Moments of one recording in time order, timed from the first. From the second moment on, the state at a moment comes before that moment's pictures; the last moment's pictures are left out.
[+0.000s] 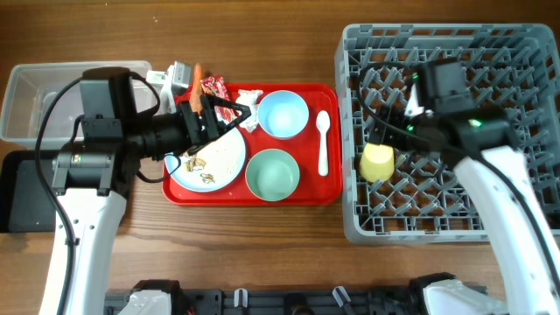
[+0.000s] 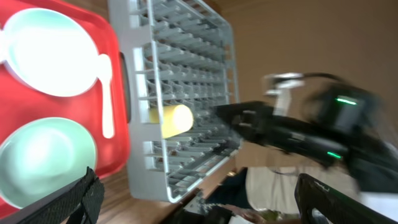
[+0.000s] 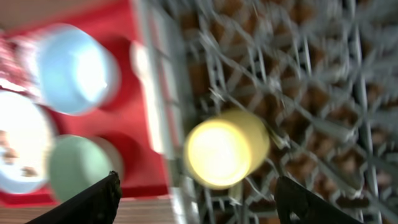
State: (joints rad) left arm -0.04 1.21 1.19 -0.78 0.95 -0.56; right arm 0.20 1.35 1.31 -1.09 -0.07 0.41
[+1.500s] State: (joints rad) left arm -0.25 0.91 1.43 -1.12 -0.09 -0.57; right arm 0.60 1.80 1.32 -0.91 -0.06 0.43
